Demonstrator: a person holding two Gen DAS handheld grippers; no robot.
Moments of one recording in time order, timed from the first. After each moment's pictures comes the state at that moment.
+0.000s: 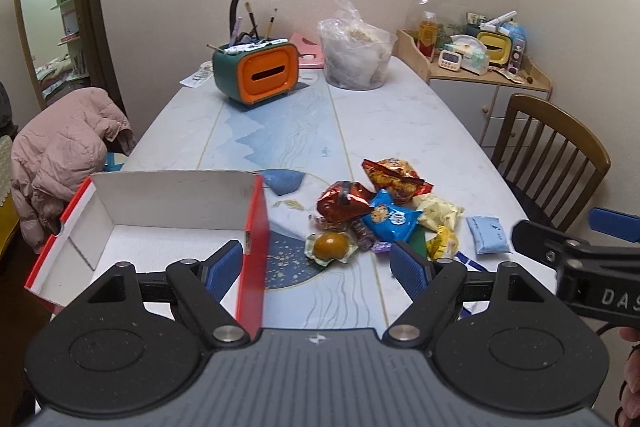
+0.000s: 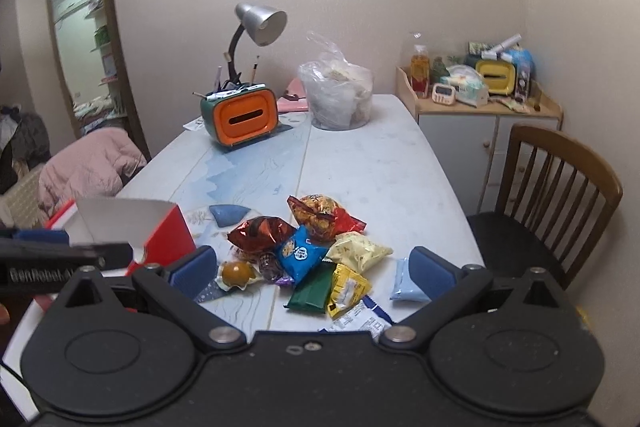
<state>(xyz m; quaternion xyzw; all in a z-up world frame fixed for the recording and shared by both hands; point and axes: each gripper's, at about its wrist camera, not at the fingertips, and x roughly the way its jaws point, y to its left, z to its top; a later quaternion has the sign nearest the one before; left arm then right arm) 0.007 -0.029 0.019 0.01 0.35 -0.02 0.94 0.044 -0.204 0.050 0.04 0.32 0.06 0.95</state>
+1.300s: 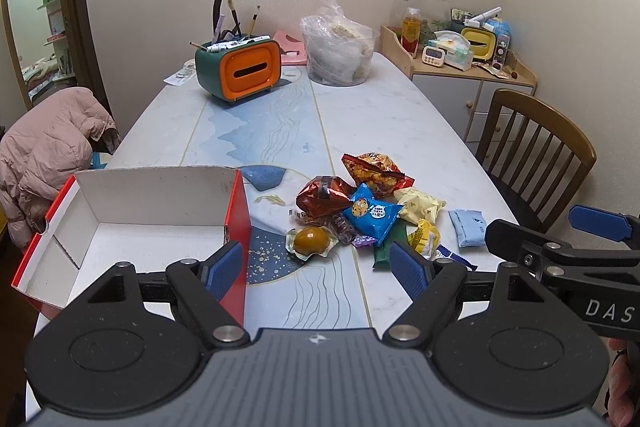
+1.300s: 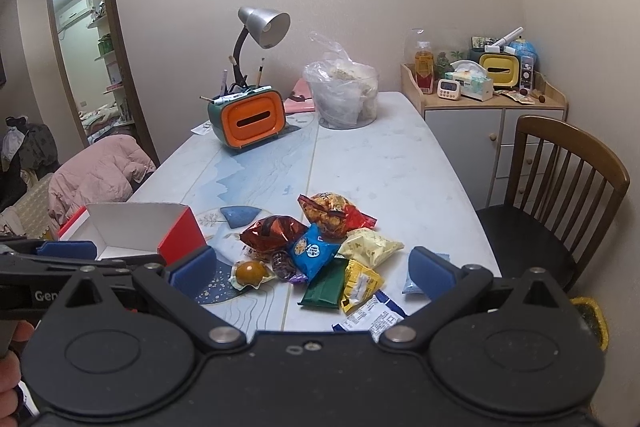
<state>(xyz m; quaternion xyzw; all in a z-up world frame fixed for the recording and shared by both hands) 0.001 -0.041 0.015 0.01 0.35 -0.04 0.94 0.036 -0.202 0.050 0.05 0.31 0.07 0.95</state>
